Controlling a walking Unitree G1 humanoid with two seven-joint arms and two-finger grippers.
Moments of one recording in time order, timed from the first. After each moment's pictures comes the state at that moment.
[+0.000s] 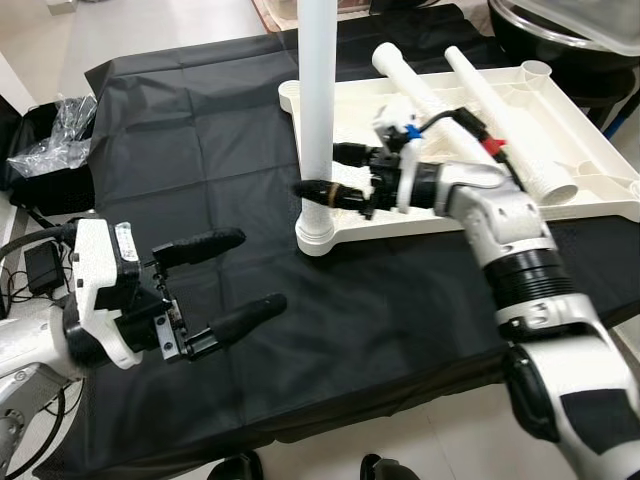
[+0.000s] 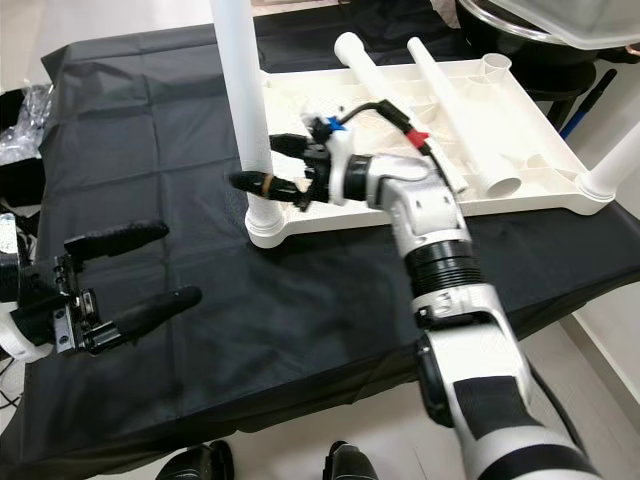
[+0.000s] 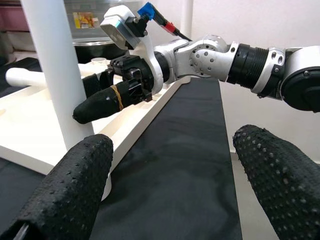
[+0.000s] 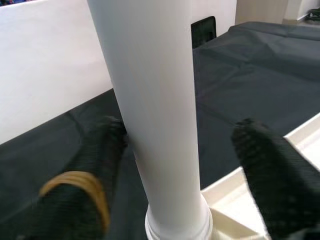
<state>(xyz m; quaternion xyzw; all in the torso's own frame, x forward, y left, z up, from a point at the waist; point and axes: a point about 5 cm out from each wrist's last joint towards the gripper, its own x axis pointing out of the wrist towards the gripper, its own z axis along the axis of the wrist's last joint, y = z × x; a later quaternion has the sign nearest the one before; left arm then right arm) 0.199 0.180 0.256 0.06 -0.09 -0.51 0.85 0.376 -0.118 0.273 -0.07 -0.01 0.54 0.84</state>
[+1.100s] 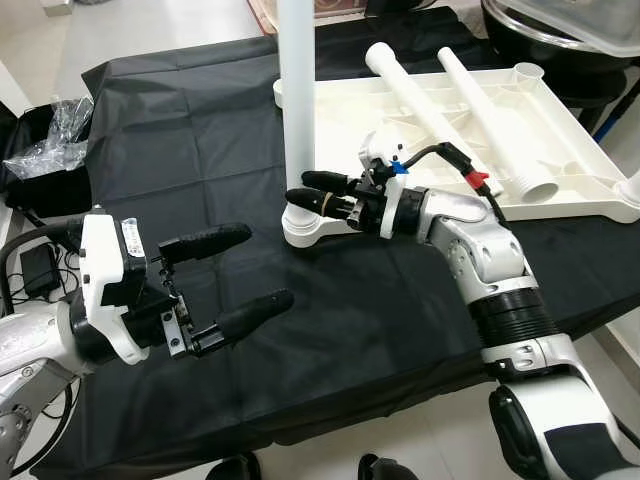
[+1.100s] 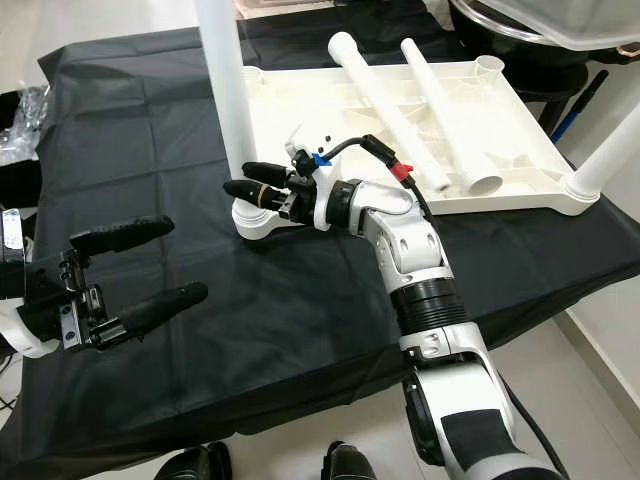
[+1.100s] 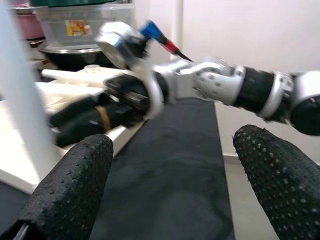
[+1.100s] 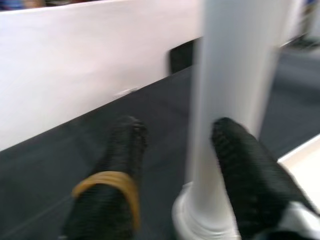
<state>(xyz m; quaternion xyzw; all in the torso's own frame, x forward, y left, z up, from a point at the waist) 0.201 0.174 0.258 0.06 -0.10 -0.52 0.85 0.367 -0.093 0.268 -0.08 -0.07 0.52 0.85</state>
